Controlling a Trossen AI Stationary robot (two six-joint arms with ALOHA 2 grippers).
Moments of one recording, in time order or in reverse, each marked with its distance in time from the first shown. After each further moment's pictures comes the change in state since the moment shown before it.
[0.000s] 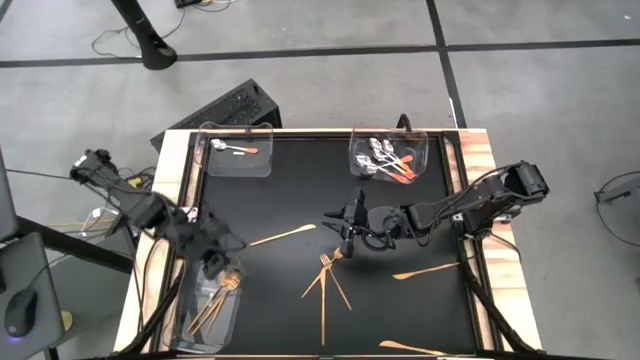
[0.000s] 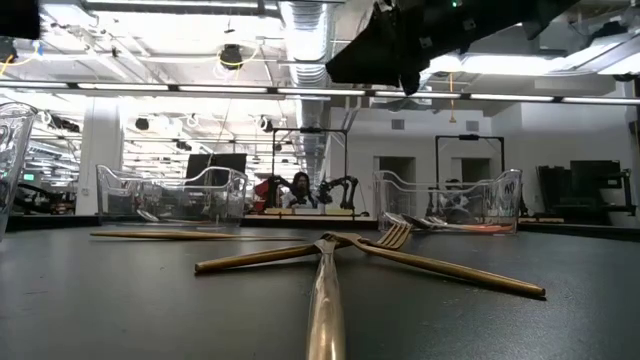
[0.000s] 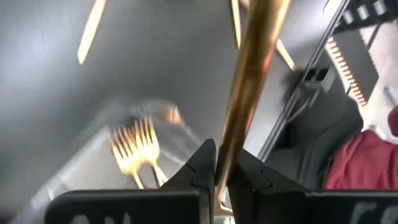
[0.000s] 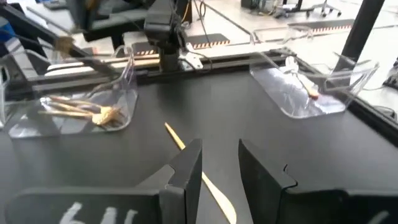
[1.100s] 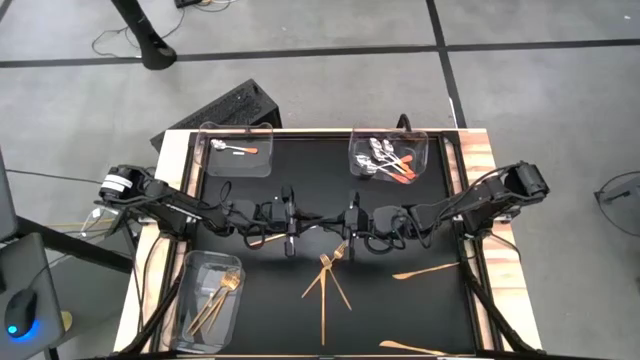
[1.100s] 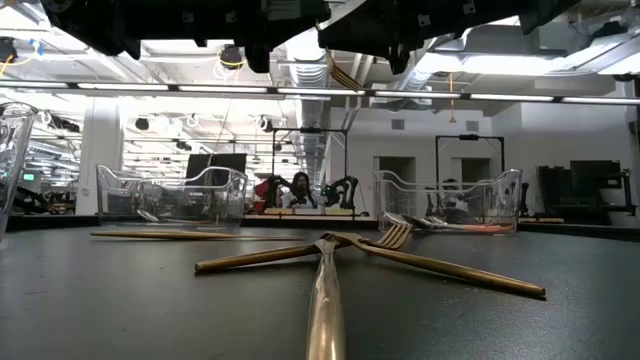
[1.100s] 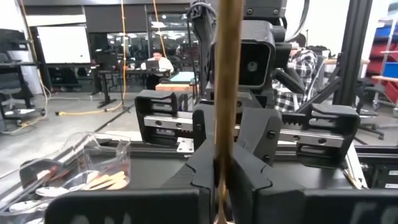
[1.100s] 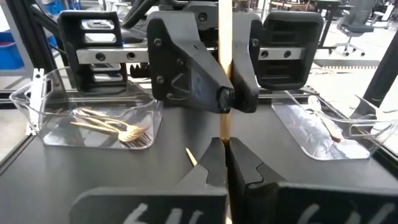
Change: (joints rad) left arm 0.455 0.532 -0.347 1.959 -0.151 1.348; right arm 0.027 0.001 0.000 0.138 -0.079 -0.131
